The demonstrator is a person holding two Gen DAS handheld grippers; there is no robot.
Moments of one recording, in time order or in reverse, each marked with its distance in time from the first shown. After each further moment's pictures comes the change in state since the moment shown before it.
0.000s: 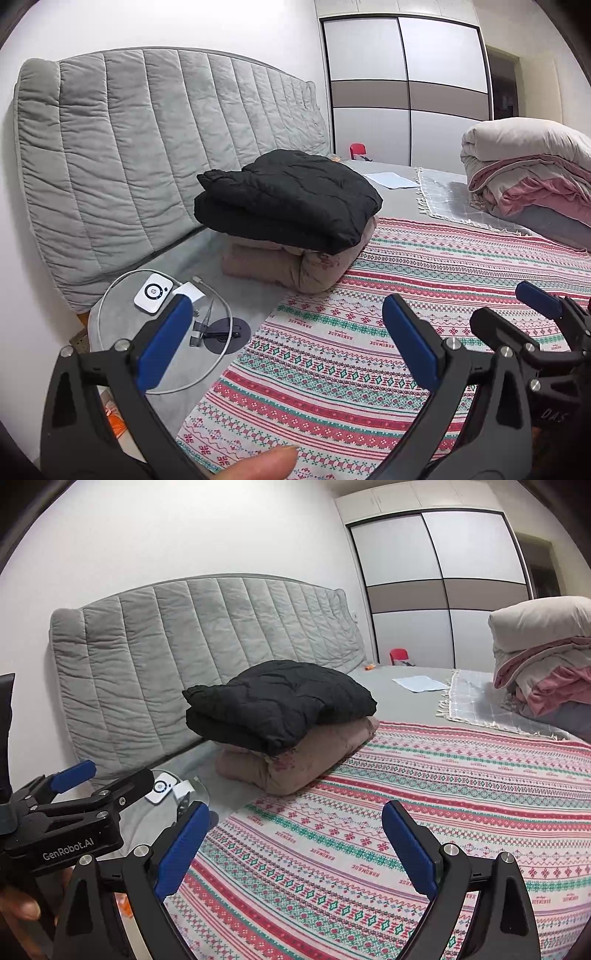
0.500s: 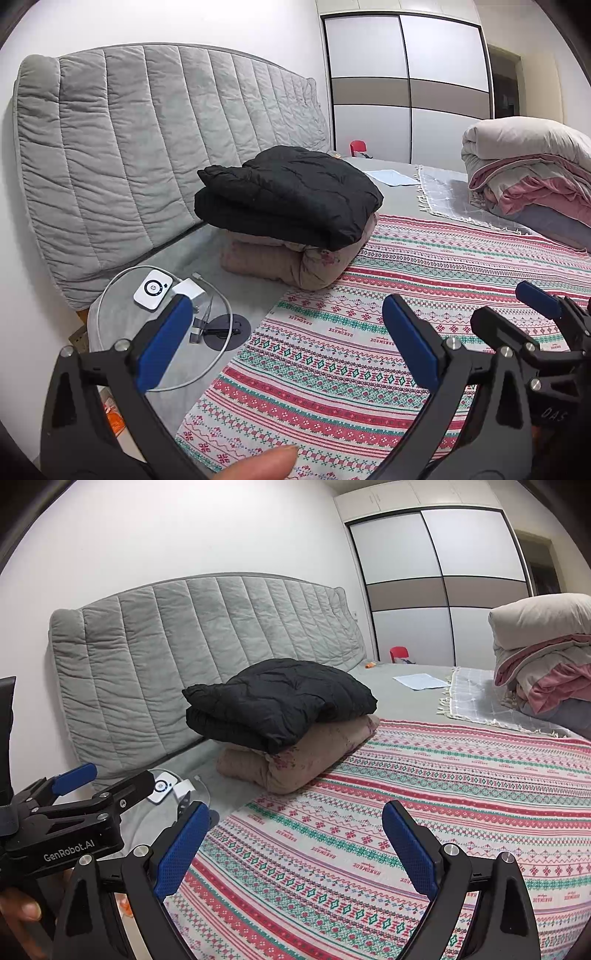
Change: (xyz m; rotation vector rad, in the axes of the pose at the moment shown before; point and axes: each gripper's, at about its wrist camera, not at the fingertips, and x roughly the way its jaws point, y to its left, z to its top) left arm 0.001 0.001 0.000 -0.004 0.010 0.002; right arm -0.001 -0.001 -0.001 0.001 0.007 0.003
